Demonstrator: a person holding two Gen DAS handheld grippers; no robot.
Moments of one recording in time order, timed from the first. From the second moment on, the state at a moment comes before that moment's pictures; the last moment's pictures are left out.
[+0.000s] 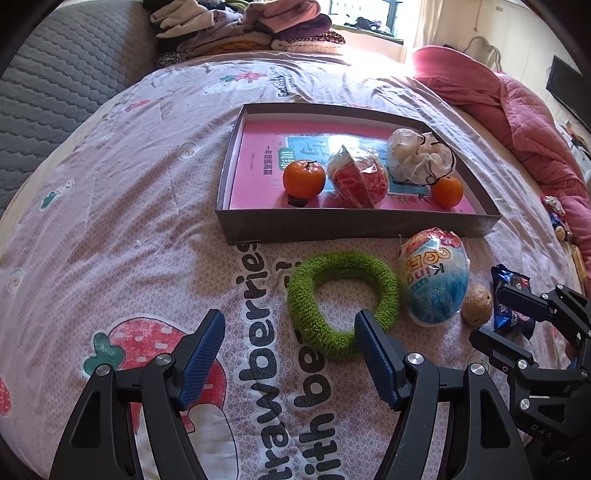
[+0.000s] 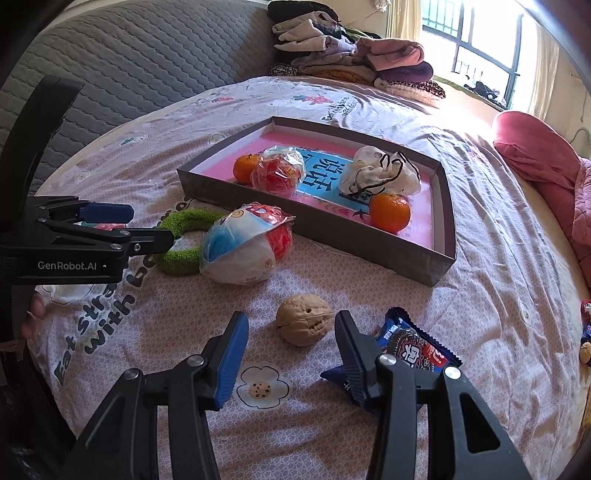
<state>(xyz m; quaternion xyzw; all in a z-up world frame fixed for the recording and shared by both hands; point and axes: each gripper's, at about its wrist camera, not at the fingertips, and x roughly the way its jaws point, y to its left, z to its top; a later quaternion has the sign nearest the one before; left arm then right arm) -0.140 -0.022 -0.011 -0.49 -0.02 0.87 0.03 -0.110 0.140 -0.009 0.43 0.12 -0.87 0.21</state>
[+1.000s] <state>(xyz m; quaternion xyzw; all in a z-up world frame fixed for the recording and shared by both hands) -0.168 -0.013 -0.034 -0.49 0.00 0.87 0.02 -0.122 0.136 -0.027 0.44 0.12 -0.87 0.21</state>
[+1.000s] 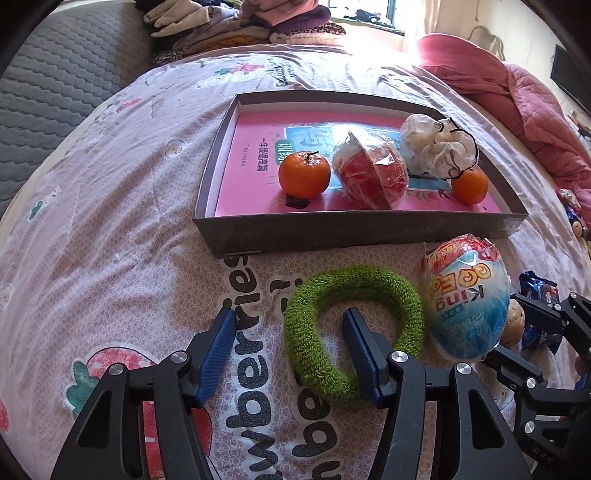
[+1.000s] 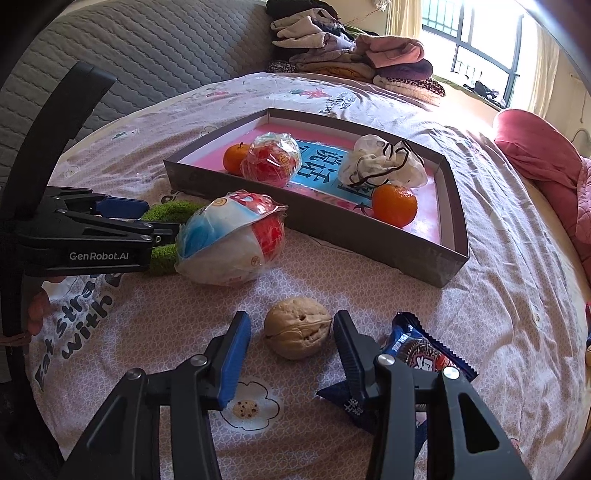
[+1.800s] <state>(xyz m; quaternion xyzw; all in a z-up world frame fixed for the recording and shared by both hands) -0.159 -0.006 -0.026 -0.48 0.00 0.88 0.05 -0.120 0.136 -0.025 0.44 0.10 -0.86 0.24</state>
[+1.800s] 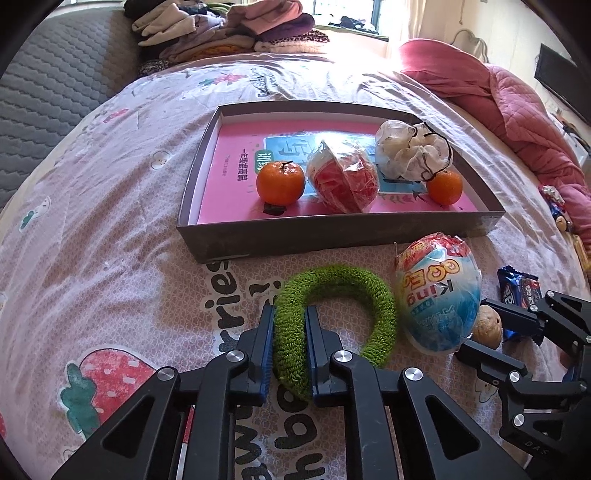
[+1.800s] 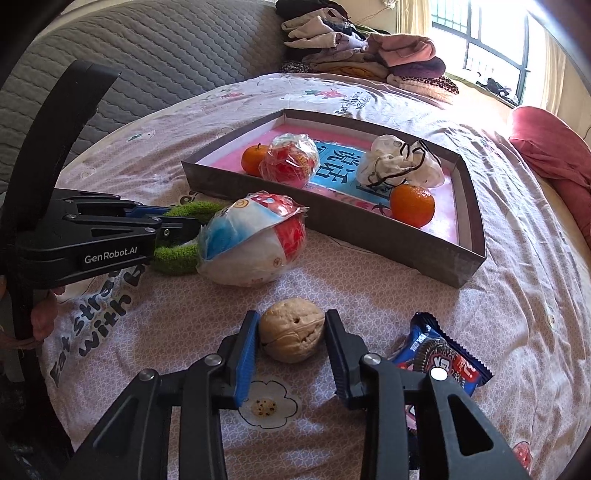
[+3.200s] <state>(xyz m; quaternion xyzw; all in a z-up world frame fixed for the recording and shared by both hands) -0.123 -0.001 0.063 -0.37 0.03 0.93 0.06 -0.120 0.161 0.033 0.37 0.02 -0.90 0.25</state>
